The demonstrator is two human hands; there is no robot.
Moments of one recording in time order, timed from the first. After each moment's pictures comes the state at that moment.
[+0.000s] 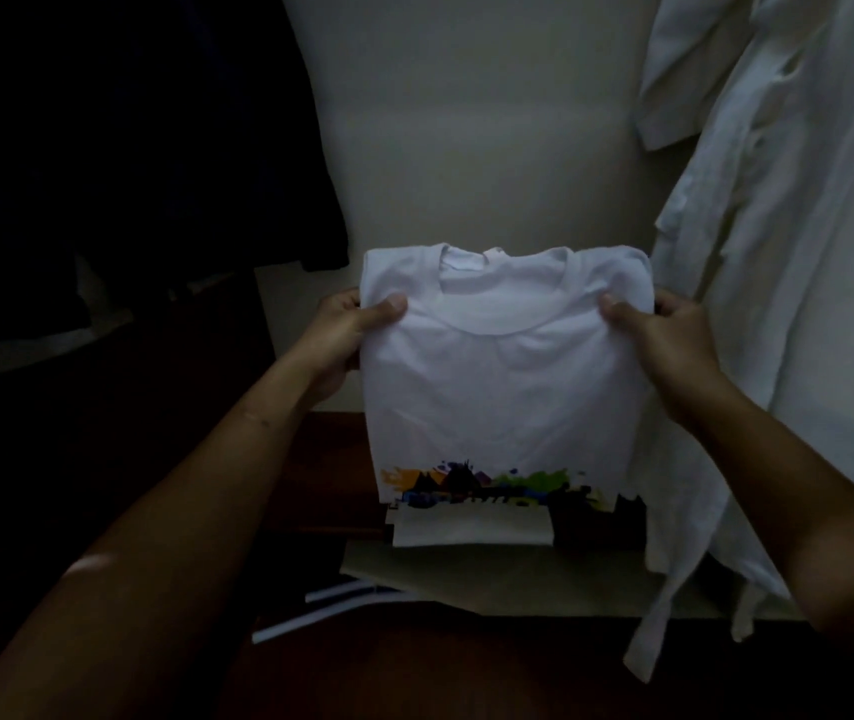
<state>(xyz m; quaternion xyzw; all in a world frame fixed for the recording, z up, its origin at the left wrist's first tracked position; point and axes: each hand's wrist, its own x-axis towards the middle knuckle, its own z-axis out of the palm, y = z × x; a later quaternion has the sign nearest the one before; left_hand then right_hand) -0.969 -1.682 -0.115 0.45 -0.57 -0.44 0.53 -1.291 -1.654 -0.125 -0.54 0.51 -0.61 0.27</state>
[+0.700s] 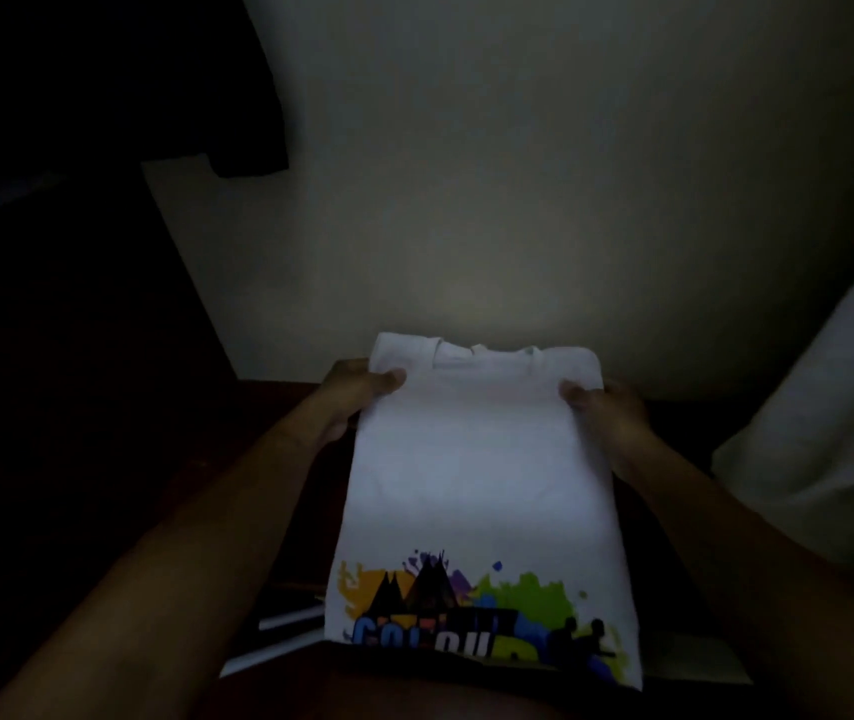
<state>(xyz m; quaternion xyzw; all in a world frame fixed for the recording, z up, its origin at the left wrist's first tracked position) -0.950 -1.915 -0.342 0.59 -0.46 -0.52 0.42 -1.271 -1.888 -0.346 -0.39 0.62 -0.47 0.49</state>
